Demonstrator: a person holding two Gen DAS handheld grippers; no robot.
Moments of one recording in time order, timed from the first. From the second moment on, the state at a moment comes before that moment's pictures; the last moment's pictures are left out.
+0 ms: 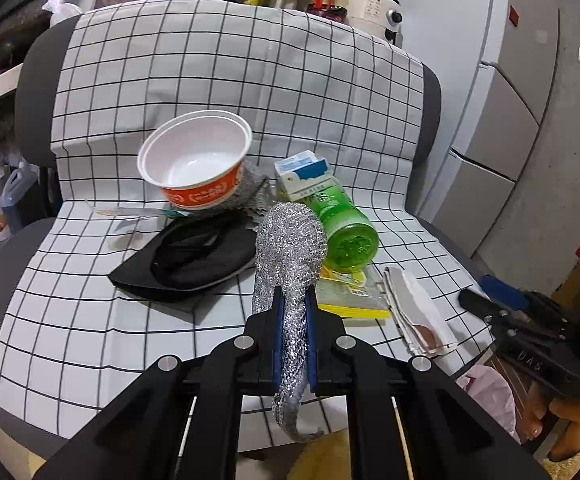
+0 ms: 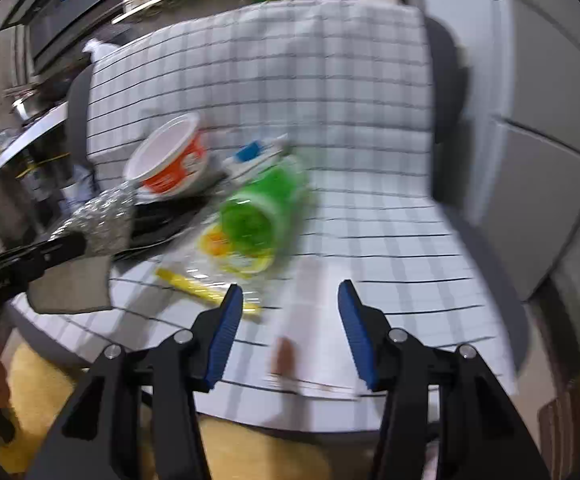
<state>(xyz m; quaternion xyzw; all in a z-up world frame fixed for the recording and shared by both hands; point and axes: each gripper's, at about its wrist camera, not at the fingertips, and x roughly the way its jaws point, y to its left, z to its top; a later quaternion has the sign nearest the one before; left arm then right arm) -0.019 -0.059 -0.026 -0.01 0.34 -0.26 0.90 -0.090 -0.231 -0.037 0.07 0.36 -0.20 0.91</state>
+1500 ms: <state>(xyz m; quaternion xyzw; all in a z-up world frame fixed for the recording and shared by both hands) -0.057 -0.122 -0.045 0.00 0.33 -0.38 0.87 -0.151 -0.234 -0.037 0.05 0.31 -0.26 0.91</state>
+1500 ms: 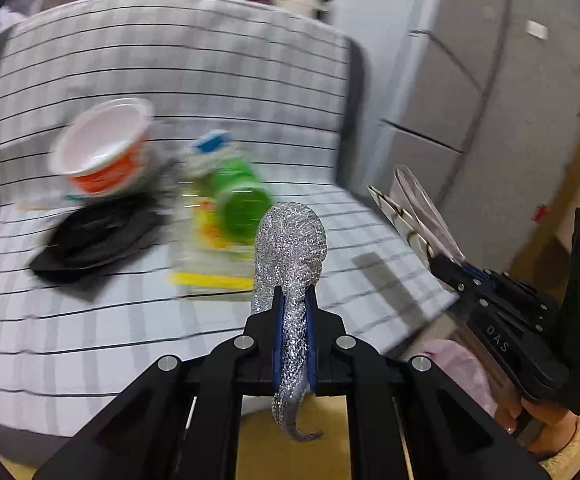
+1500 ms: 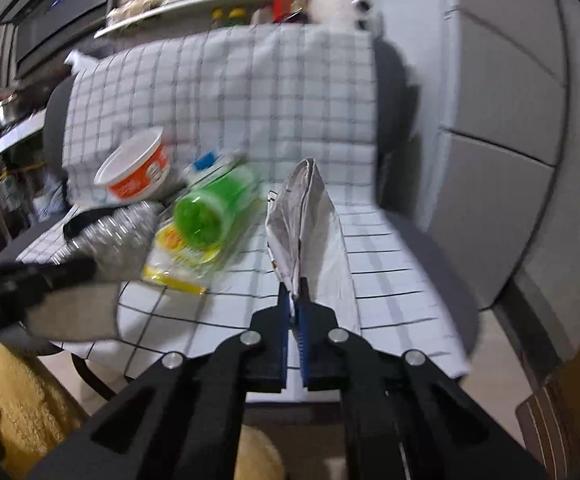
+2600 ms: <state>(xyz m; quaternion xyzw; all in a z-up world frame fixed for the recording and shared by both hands) -0.215 -0.390 -0.134 0.16 0.33 -0.63 0.68 -0.420 -0.322 -0.154 0.24 0.30 -0.53 0.76</state>
